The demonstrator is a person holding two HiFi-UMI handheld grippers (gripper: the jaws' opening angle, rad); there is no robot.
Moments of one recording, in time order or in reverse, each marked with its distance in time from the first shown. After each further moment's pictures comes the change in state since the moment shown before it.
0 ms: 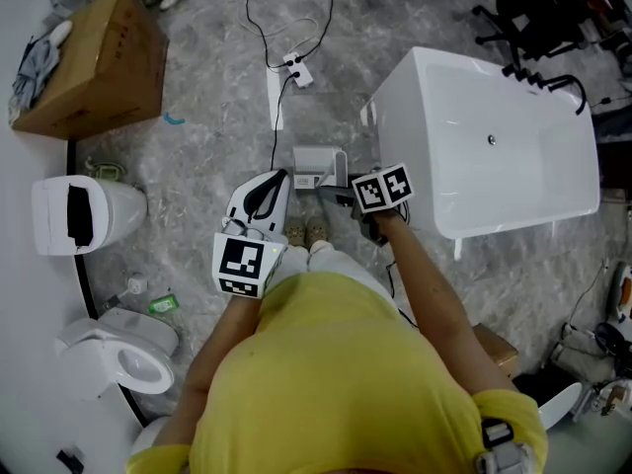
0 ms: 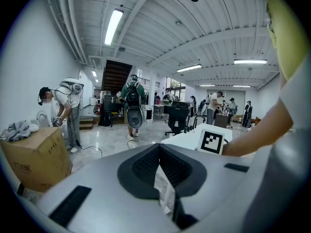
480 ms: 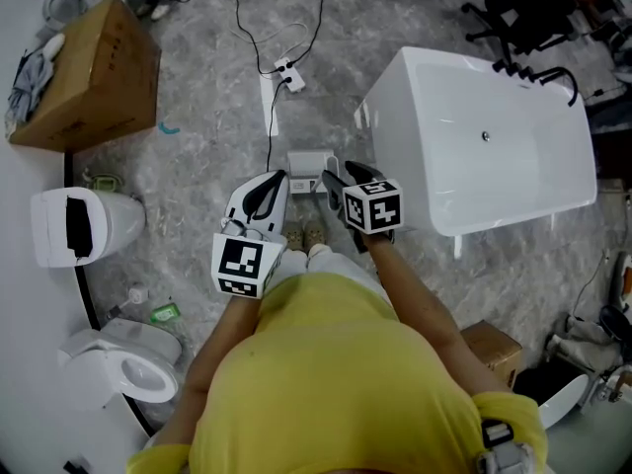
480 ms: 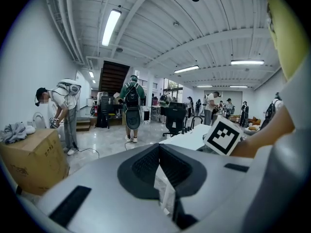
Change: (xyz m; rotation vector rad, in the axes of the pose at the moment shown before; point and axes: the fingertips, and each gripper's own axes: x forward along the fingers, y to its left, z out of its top) left arm 0.009 -0.010 0.008 0.013 -0.013 -0.028; right arm -0.052 -0.003 0.042 -0.095 -0.300 -0.386
